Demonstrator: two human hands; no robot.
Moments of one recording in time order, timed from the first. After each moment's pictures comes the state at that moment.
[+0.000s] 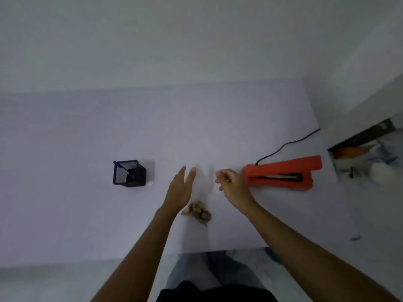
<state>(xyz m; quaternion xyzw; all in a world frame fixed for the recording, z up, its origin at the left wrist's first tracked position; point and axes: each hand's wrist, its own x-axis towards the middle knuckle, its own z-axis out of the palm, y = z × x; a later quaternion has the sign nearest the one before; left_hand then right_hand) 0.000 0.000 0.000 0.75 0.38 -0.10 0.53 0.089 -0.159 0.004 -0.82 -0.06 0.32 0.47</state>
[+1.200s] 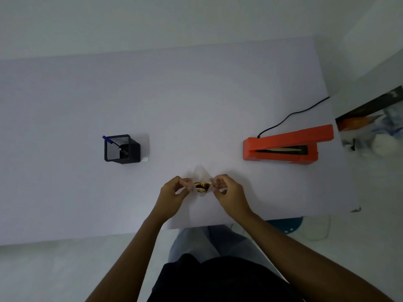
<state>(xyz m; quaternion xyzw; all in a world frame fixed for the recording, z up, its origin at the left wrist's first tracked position) -0.084 -0.005 -0.072 0.77 0.27 -0.07 0.58 0.015 -0.200 -0.070 -0.84 -0.13 0.29 0.44</state>
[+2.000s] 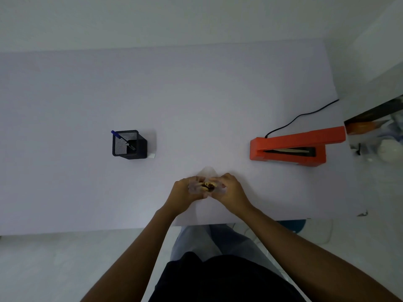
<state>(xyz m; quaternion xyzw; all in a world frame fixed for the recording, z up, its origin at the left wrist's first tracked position) -0.076 -0.011 -0.086 0.82 0.20 -0.14 0.51 0.019 -0.183 -0.085 -0.83 -0.16 0.34 0.41</state>
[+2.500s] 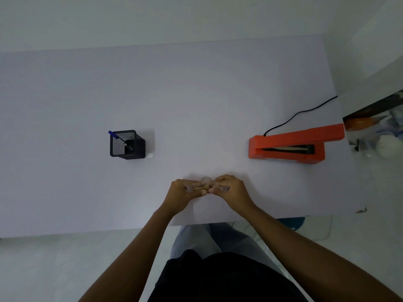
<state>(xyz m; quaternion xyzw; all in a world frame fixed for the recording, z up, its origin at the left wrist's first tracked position) -0.078 -0.006 -0.087 0.79 0.22 -0.12 0.56 0.022 -0.196 -0.085 -0.81 -0.20 0.31 0.46</state>
